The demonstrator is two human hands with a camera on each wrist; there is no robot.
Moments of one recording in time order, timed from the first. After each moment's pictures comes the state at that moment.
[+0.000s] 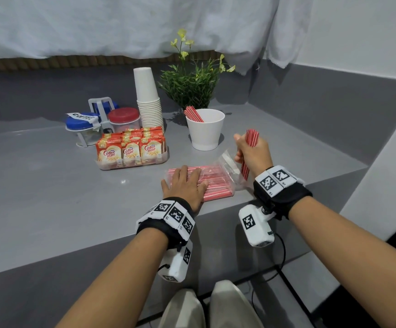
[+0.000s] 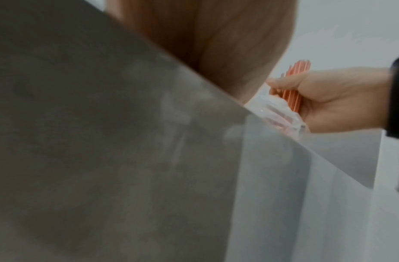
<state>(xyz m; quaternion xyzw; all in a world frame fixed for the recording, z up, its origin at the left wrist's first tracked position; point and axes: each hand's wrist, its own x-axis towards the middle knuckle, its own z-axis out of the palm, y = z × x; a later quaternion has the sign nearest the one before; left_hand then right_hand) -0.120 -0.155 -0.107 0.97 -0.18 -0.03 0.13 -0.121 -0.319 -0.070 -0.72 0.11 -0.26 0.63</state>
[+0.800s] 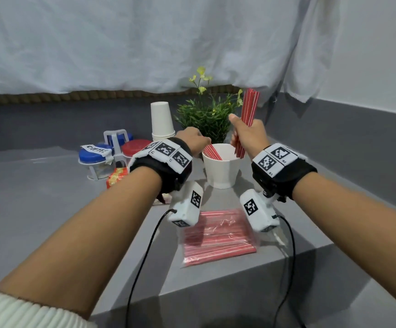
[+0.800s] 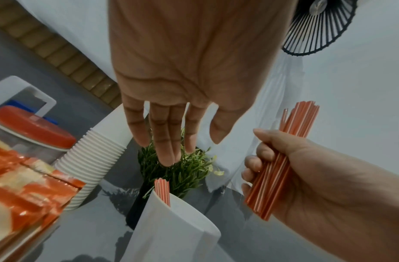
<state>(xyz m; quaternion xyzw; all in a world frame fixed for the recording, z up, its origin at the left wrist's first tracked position) -0.012 -0.161 0.044 0.93 -0.14 -0.03 0.34 -0.025 -0.299 0.023 -0.74 0.03 -0.27 0.62</state>
